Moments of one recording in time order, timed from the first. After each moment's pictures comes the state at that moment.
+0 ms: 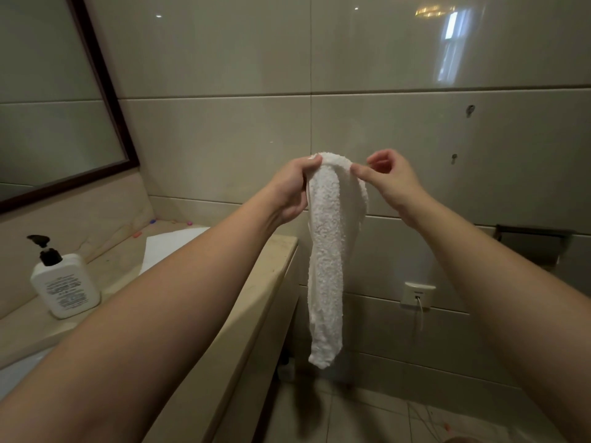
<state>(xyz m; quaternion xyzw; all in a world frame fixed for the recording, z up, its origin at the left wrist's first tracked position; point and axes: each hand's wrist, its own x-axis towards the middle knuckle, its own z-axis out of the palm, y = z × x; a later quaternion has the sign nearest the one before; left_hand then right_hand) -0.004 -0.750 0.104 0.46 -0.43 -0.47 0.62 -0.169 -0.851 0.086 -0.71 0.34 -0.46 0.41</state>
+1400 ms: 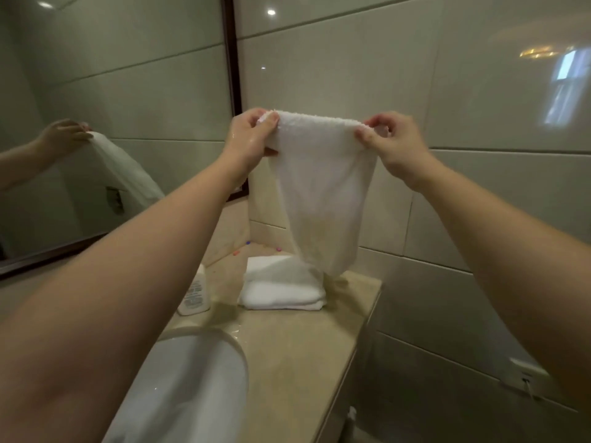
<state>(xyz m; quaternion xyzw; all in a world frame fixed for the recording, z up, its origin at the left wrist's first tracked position) 0.190 -0.608 0.228 0.59 -0.45 0.02 0.67 0.007 -0.789 0.221 -0.81 0.12 -0.51 0.25</state>
